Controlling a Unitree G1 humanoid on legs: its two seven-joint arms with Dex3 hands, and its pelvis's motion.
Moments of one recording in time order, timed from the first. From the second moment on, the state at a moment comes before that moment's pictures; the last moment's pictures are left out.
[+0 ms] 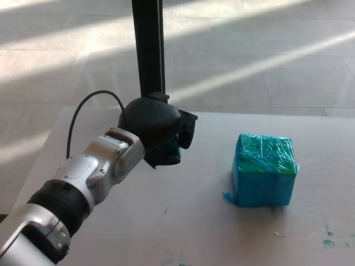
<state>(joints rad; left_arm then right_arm) -0.97 0.37 -0.66 0.87 0.74 -0.24 0.13 -0.09 -0.69 -0.01 0.88 -0.11 0.11 0.36</state>
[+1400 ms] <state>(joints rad) -0.78 0.25 -0.62 0.71 0.75 0.07 -0.10 -0.10 -0.69 0.01 0.85 -0.12 0.11 0.37</state>
